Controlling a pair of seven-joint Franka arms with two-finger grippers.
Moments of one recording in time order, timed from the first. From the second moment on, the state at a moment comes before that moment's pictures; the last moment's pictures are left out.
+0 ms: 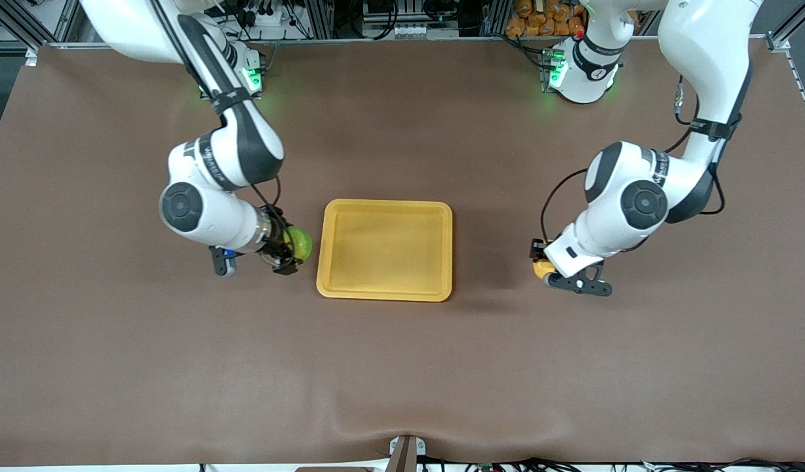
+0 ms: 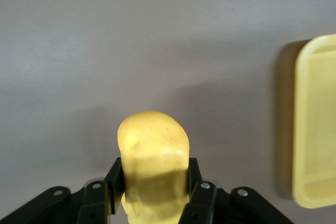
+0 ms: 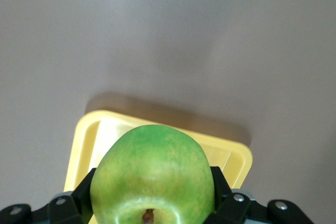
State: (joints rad) left arm -0.05 0.41 -0.32 -1.85 0.05 2.25 -0.20; right arm 0.41 0.40 0.00 -1.81 0.27 2.14 1.59
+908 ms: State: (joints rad) left arm -0.28 0.52 -0.33 -1.72 0.05 2.25 -0.58; right arm 0.56 0.54 0.00 -1.86 0.27 2.39 1.88
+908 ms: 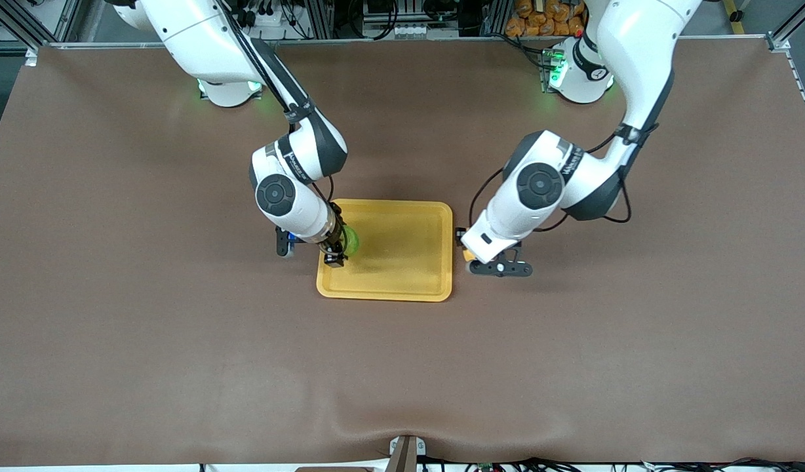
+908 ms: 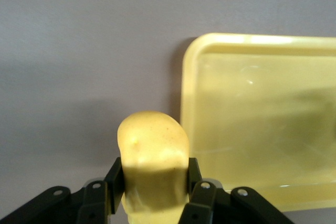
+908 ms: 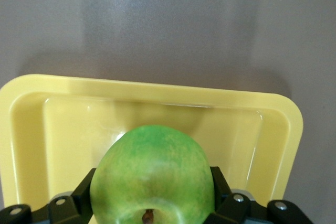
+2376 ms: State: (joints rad) left arm -0.43 0.74 -0.32 -1.57 0.26 2.30 -0.73; right arm 0.54 0.47 -0.02 -1.70 0.24 2.09 1.88
